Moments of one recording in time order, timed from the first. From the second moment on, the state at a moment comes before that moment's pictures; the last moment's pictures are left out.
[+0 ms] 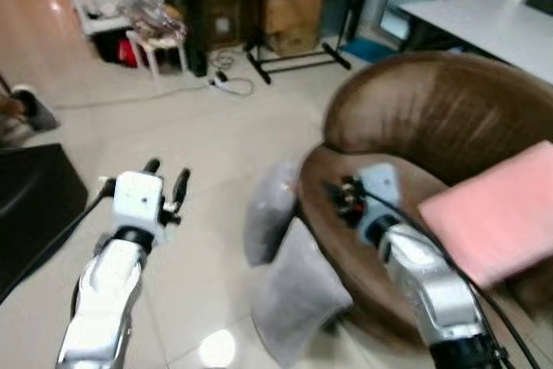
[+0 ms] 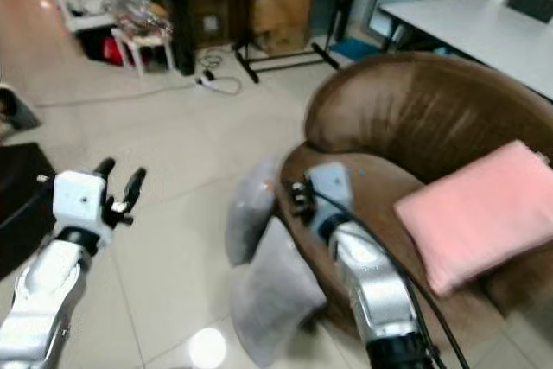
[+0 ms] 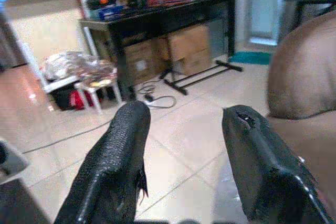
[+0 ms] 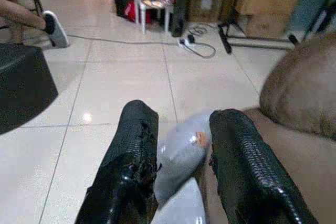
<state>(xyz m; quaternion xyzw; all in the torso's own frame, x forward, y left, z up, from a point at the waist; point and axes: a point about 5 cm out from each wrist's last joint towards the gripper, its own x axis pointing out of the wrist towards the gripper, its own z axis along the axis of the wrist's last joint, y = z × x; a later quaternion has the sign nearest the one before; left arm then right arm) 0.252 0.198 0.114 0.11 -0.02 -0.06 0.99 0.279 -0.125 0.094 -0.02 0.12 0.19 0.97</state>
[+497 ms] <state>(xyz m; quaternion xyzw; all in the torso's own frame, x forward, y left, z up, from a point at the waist) 0.252 0.199 0.114 0.11 -0.02 -0.06 0.99 0.279 -0.130 0.091 0.00 0.12 0.14 0.98</state>
